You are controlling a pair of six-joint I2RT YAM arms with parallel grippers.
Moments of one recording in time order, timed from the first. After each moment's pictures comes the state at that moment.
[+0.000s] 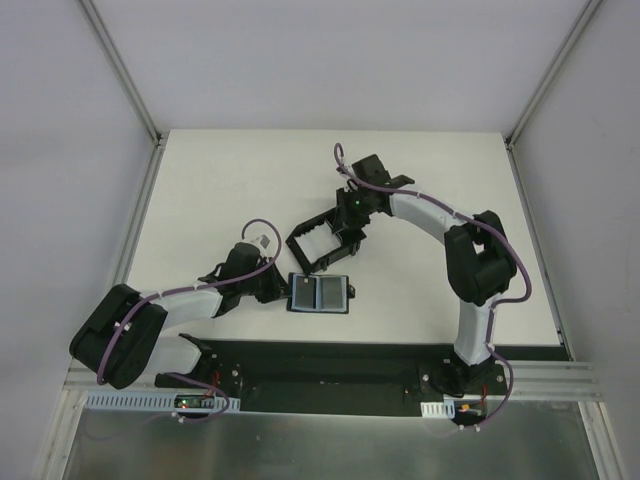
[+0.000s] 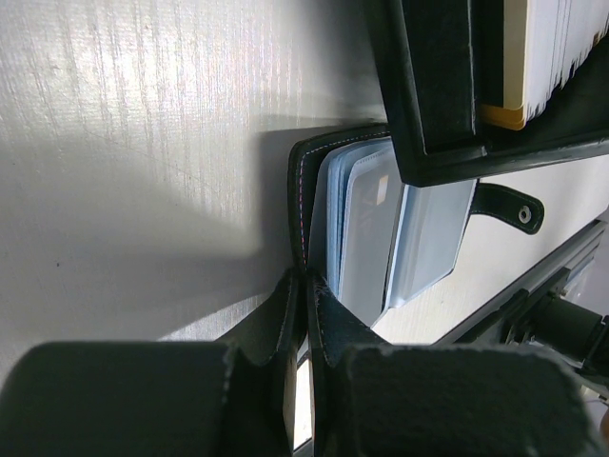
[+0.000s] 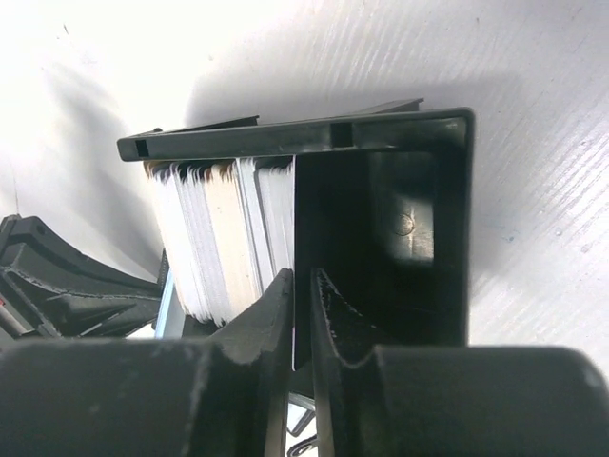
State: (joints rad) left arm -0.52 1.29 0.33 0.17 0.31 -0.87; right arm 0.55 1.95 1.47 -0.52 -0.38 0.34
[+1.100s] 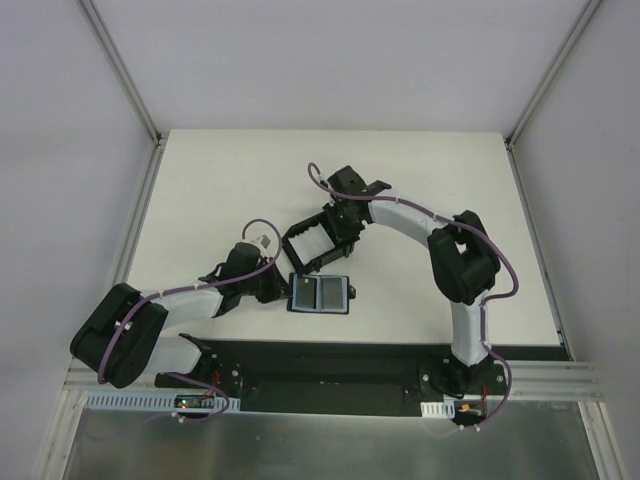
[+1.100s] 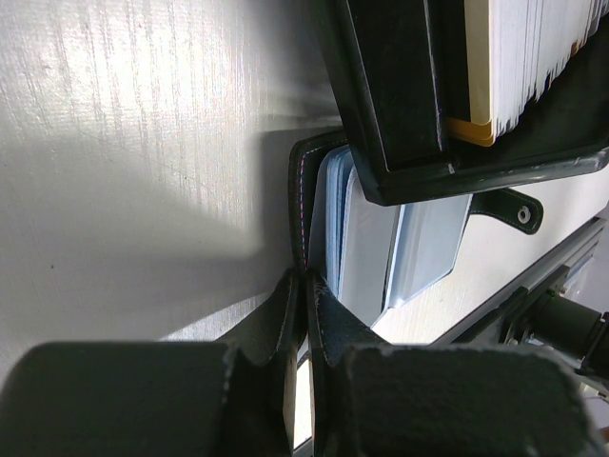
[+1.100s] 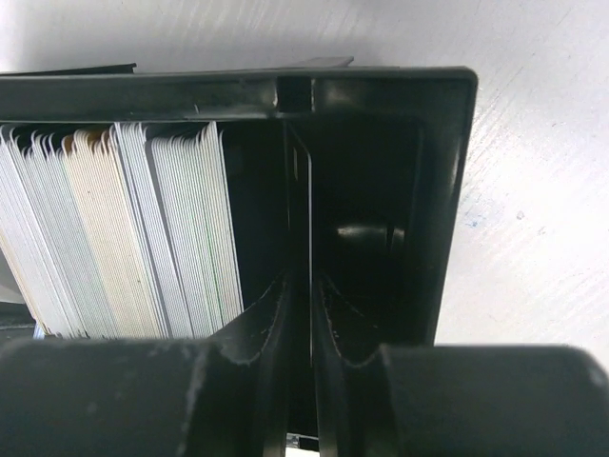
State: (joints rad) left arm -0.52 1.29 0.33 0.18 0.31 -0.87; right arm 0.67 2.01 1.53 -0.64 -0.10 0.20
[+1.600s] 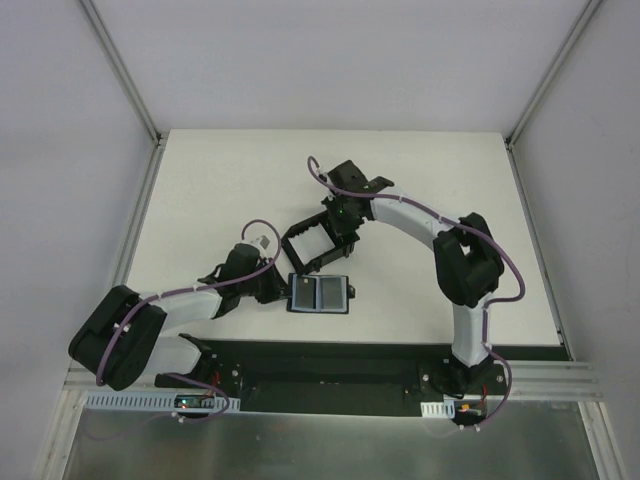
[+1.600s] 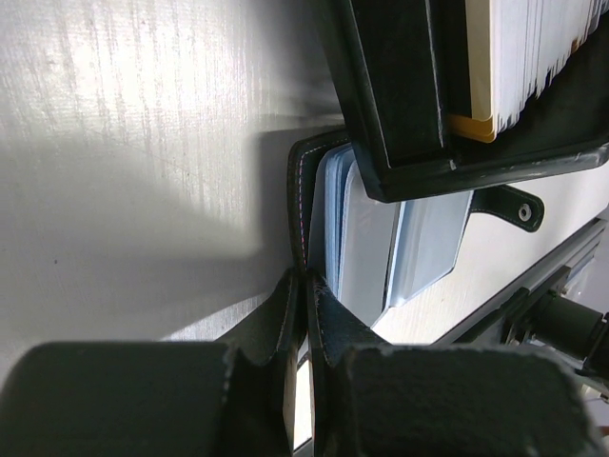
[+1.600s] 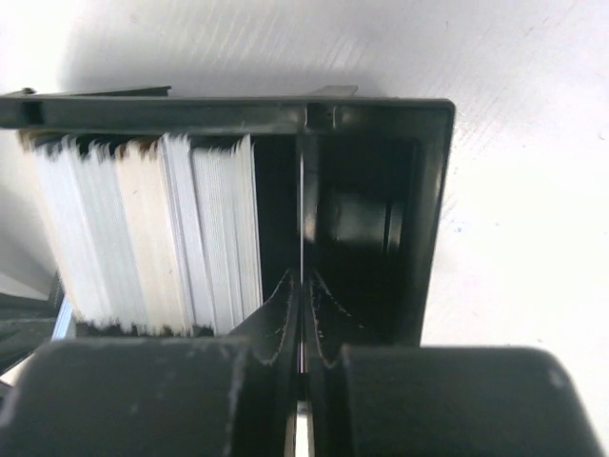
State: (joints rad) left arm -0.52 1.29 0.33 0.18 0.31 -0.87; right arm 0.68 2.00 1.57 -0.65 -0.08 0.18
